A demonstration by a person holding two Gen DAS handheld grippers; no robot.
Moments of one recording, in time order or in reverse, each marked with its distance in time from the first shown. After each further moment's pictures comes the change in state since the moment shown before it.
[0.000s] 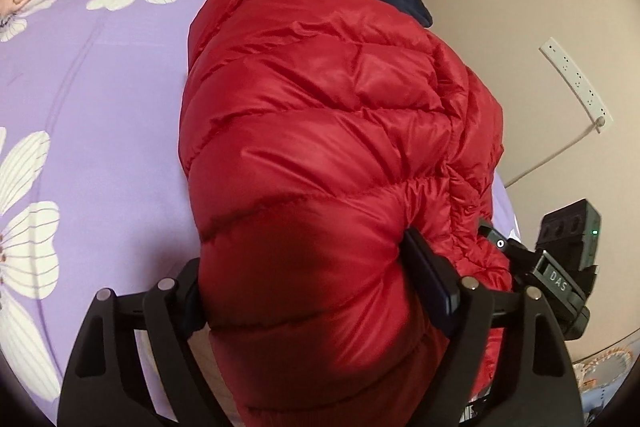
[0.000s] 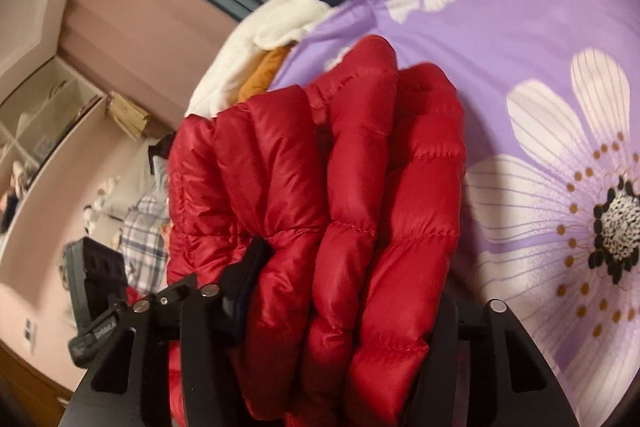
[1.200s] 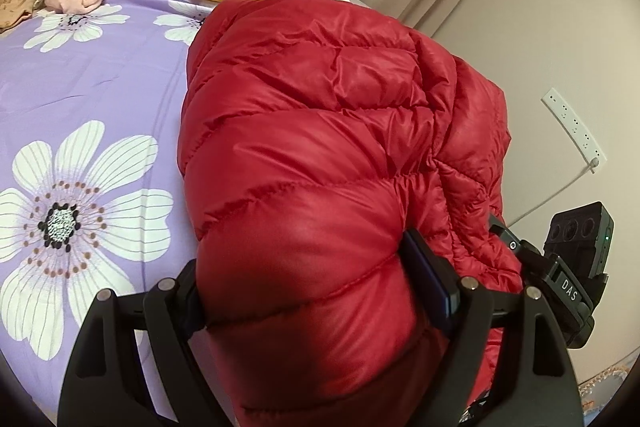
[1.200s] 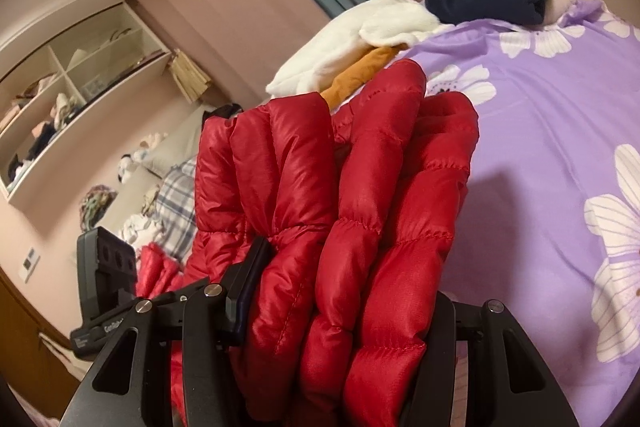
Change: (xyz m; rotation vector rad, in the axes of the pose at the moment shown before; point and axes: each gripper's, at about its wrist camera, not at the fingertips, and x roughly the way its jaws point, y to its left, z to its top) left arm -0.050 0.011 -0.017 -0.077 -0.171 0.048; right arm 0.031 0.059 0.005 -0.206 0.018 0.146
